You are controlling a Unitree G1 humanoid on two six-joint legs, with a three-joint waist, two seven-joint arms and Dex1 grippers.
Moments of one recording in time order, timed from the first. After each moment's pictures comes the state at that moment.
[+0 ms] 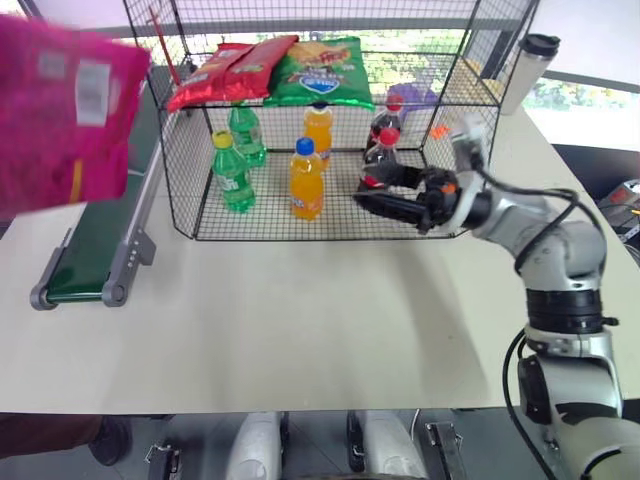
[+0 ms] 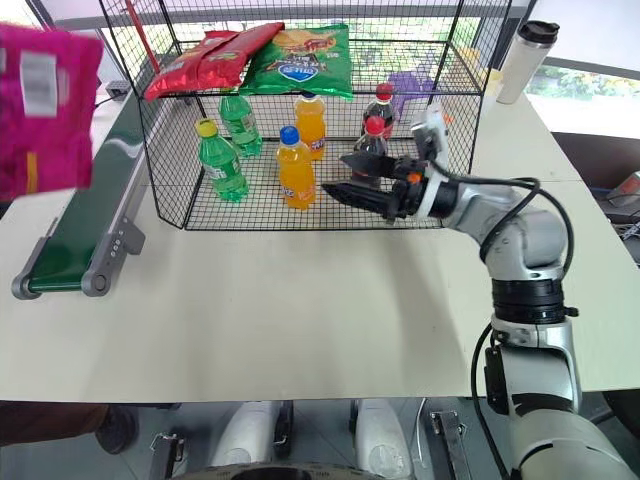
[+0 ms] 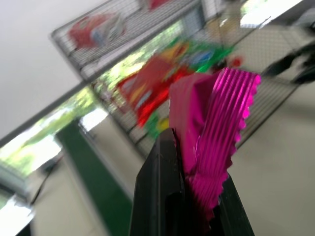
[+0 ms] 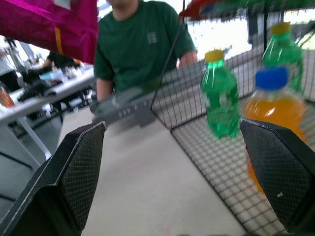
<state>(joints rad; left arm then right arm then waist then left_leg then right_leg) -0.32 1.61 1.26 -0.09 -0.87 1.26 -1.28 -0.76 -0.53 -0.12 0.02 0.76 0.81 1.02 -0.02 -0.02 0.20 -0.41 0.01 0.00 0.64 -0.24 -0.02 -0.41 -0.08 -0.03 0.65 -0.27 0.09</state>
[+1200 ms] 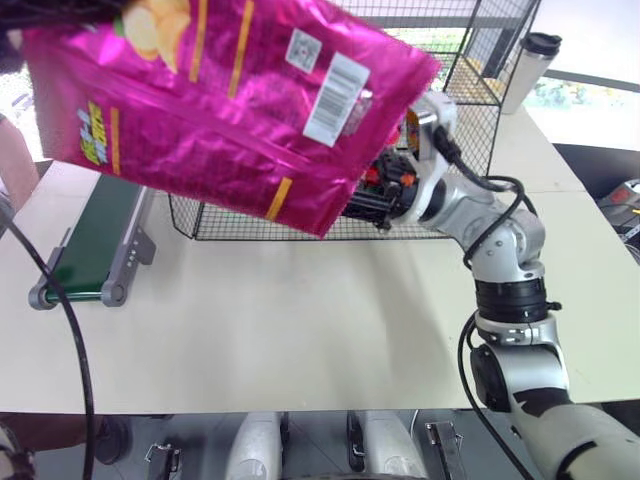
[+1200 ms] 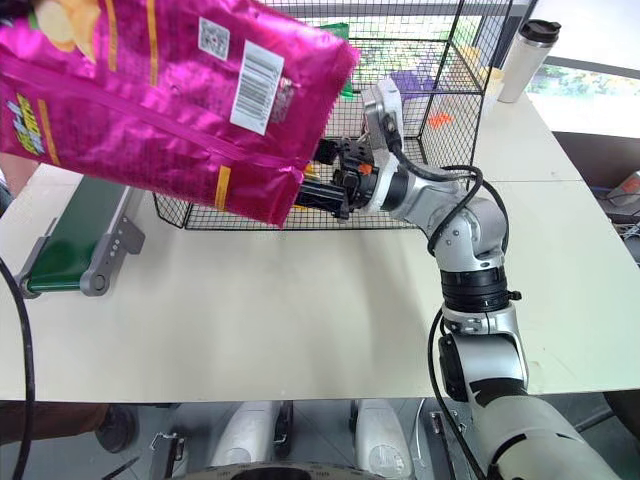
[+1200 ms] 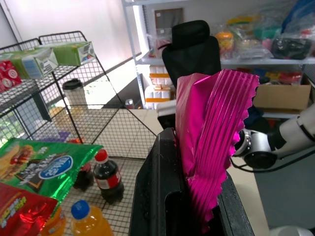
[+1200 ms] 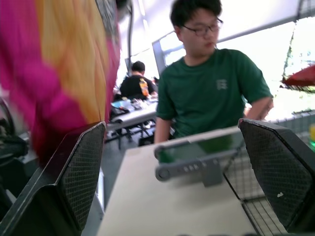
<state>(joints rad) -1.25 1.22 0.15 0.12 -1.05 1.00 -1.28 -0.80 -0.34 -0.03 -0.01 0.78 0.70 1.07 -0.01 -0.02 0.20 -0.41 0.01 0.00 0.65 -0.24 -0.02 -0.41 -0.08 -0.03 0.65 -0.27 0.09</state>
